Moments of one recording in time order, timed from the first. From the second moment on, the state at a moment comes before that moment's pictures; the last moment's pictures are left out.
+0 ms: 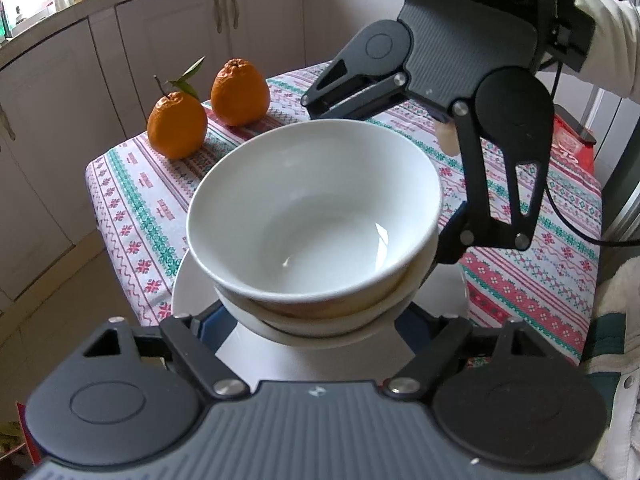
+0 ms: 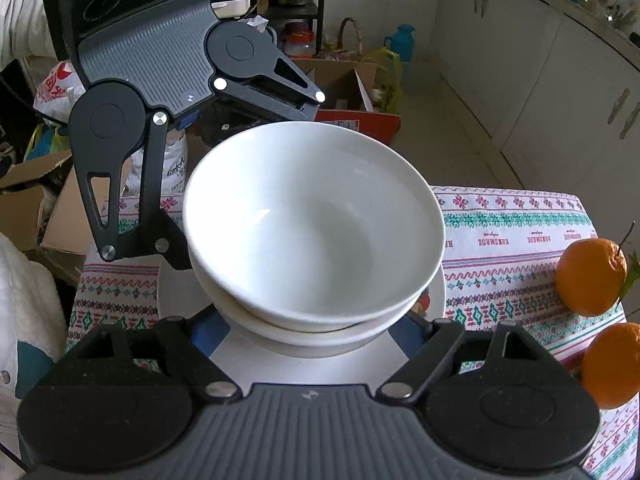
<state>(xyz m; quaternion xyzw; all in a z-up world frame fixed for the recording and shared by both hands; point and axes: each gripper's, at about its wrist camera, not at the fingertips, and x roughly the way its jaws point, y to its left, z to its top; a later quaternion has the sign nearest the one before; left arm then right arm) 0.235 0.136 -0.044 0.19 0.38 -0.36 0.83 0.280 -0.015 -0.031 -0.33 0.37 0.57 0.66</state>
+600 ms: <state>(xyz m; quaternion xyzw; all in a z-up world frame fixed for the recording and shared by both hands) 0.165 0.134 -0.026 0.21 0.33 -0.25 0.88 0.228 -0.059 -0.010 -0.31 0.37 0.44 0.76</state>
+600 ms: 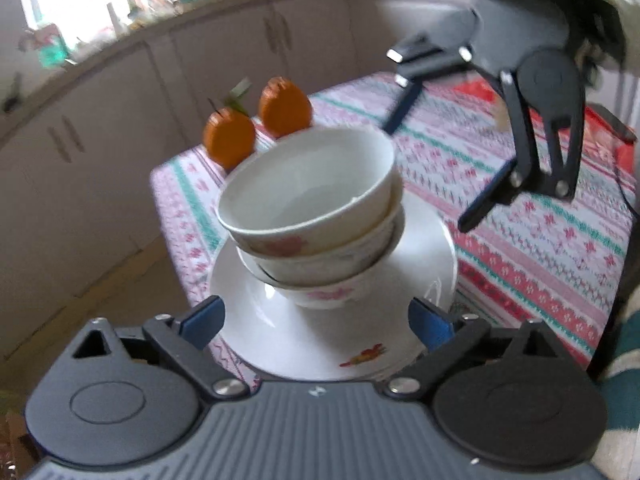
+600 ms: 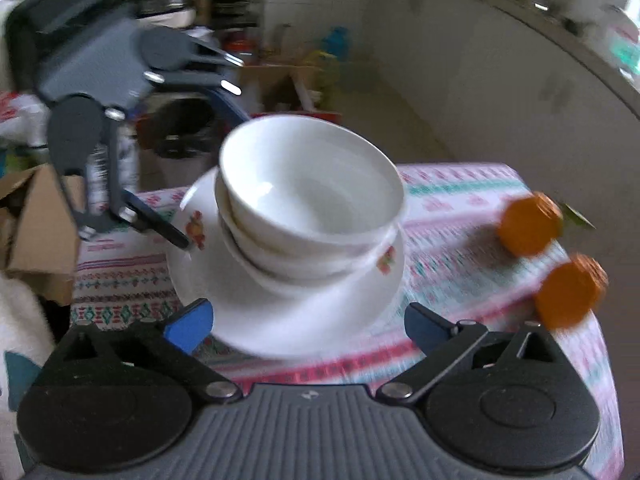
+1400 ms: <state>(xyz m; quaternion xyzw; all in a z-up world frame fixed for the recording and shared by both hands) 0.034 0.067 0.007 0.02 0.26 0.04 0.97 0.053 -0.121 0.004 -0.05 0.34 0.05 0.94</state>
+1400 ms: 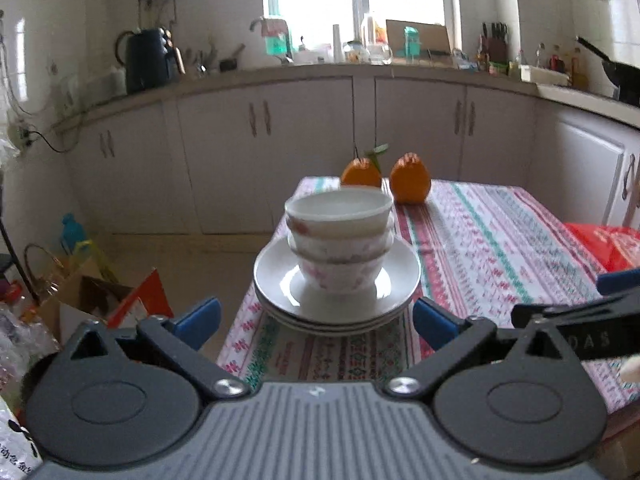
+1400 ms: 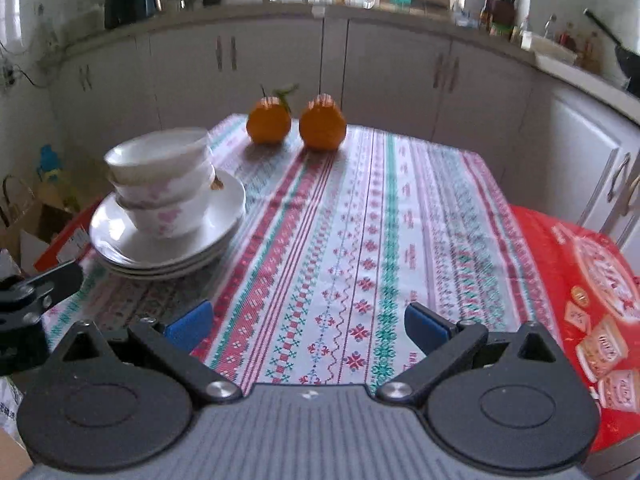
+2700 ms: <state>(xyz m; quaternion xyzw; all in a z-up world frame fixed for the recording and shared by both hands) 0.009 0.060 0.030 0.00 0.23 0.06 0.97 0.023 -0.114 0.041 -0.05 0.27 0.01 0.96</state>
